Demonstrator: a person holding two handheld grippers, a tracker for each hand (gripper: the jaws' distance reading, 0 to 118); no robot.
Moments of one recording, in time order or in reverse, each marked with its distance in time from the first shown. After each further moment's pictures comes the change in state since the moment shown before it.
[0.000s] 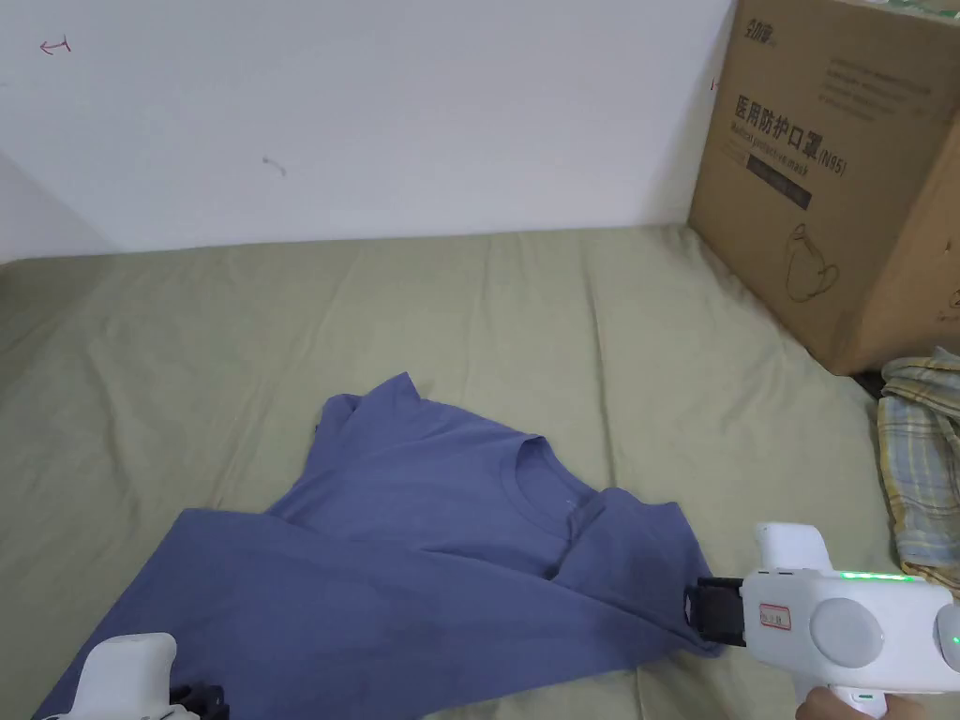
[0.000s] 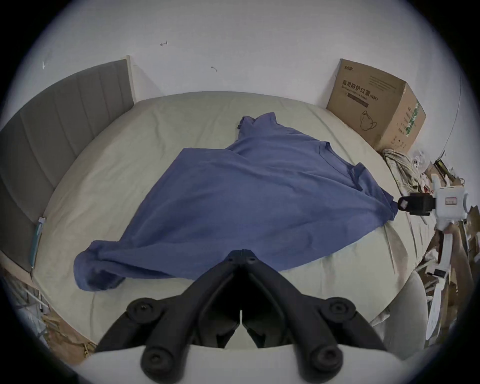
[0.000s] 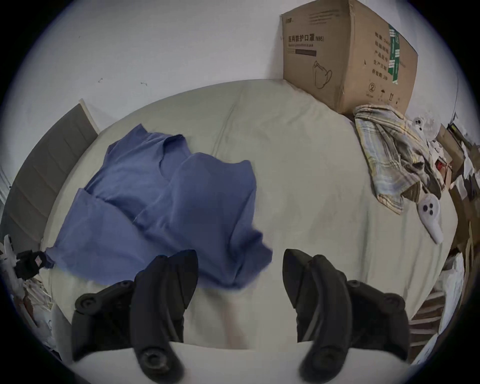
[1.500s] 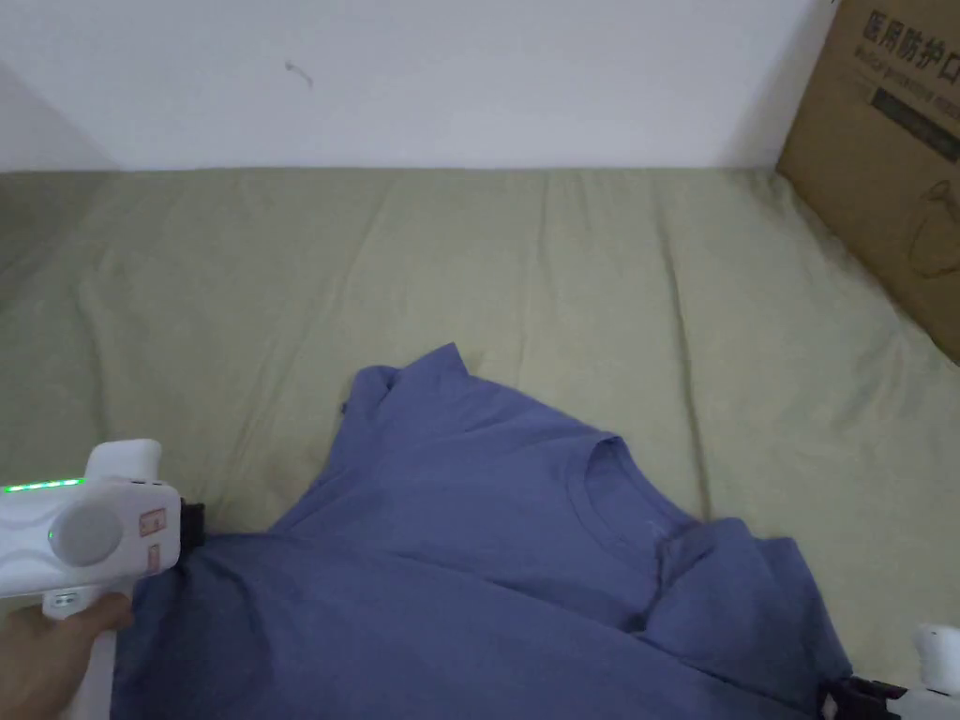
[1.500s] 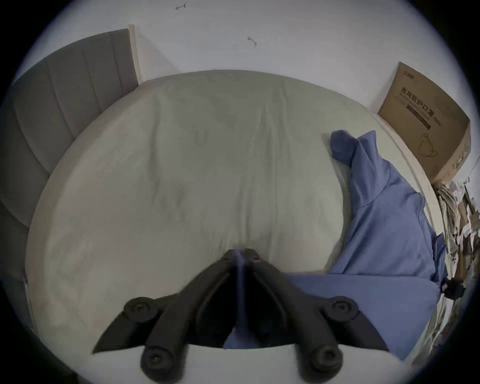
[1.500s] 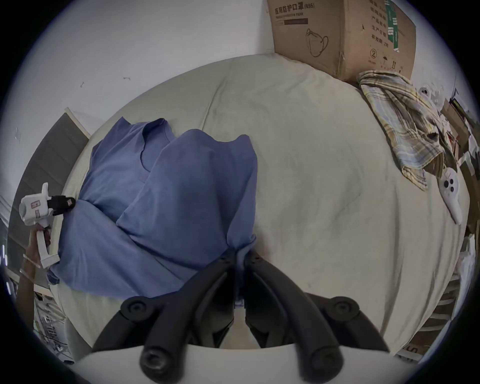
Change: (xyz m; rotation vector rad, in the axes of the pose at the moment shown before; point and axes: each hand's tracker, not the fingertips) left arm -0.096 0.154 -0.203 -0.107 0.093 0.083; right arm 0.003 -0.006 -0.033 -0.100 0.037 -0.111
